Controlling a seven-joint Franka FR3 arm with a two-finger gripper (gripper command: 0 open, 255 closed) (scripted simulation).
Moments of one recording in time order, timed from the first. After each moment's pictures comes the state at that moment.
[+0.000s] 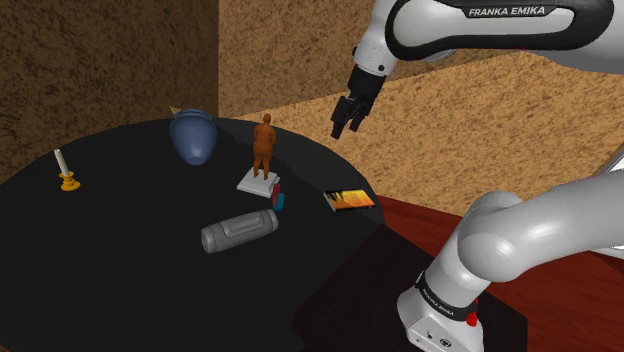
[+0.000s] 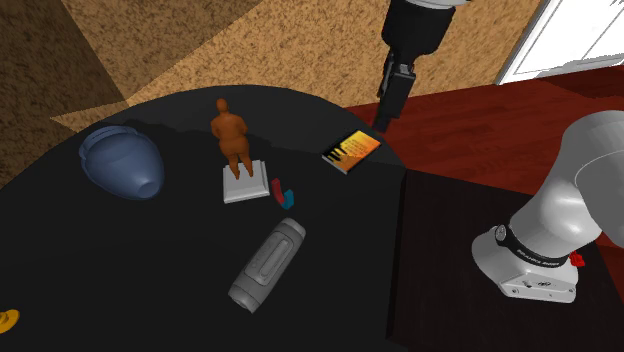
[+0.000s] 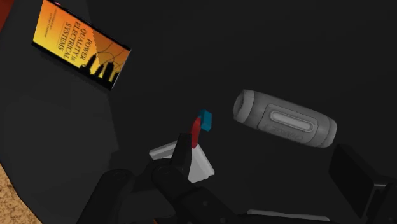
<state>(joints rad) -0.01 -0.65 0.05 -2.43 0.04 1.89 -0.04</state>
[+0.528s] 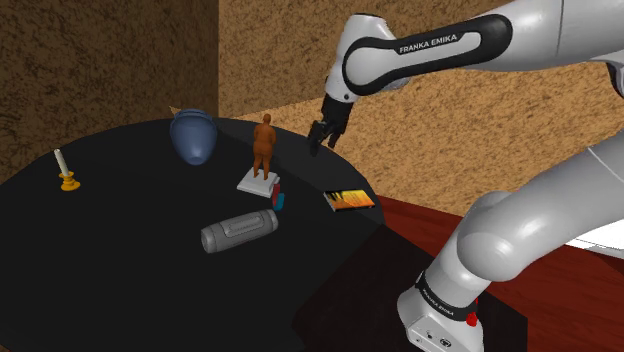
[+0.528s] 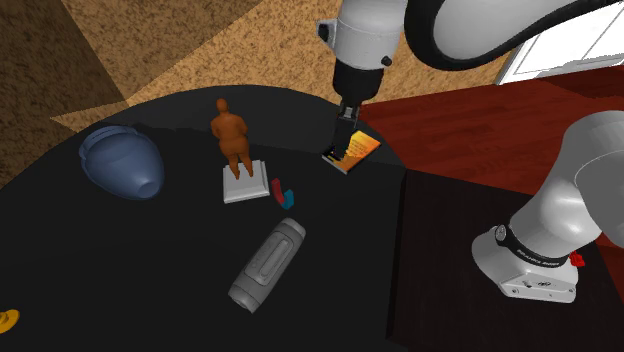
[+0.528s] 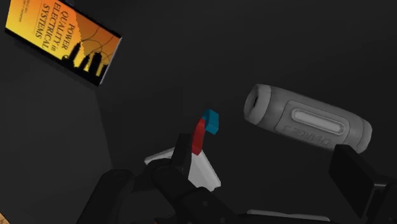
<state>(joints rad) -0.03 -0.39 0.04 -2.44 0.02 2.12 -0.04</state>
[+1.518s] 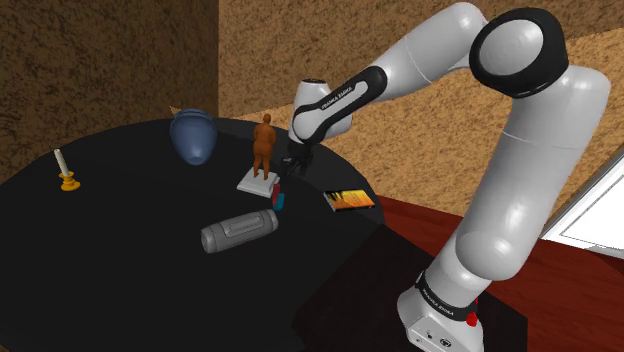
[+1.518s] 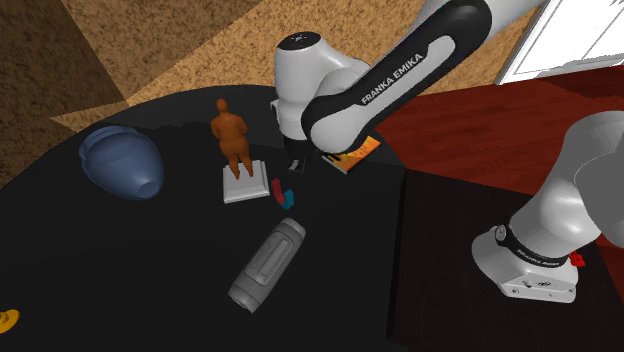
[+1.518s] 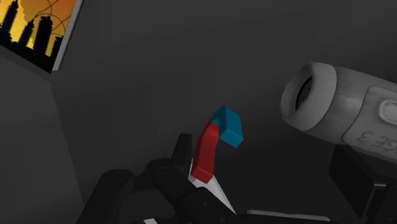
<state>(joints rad) -0.05 0.17 0.03 -2.26 -0.02 2.46 -0.03</state>
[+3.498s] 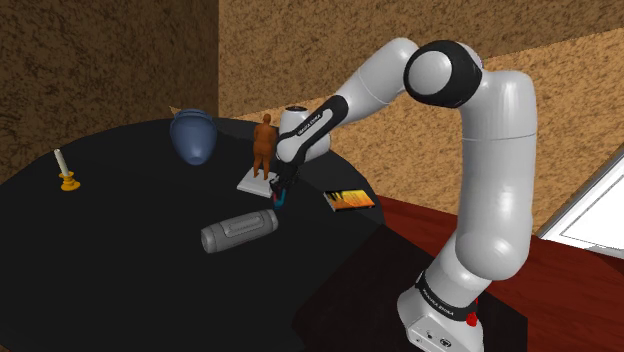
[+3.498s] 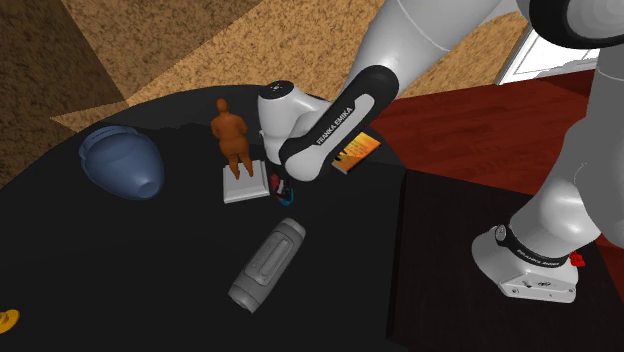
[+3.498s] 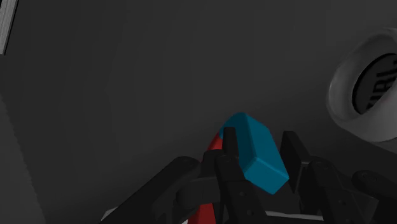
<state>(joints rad) -0.05 0.49 0.02 -2.08 -0.04 2.57 -0.02</state>
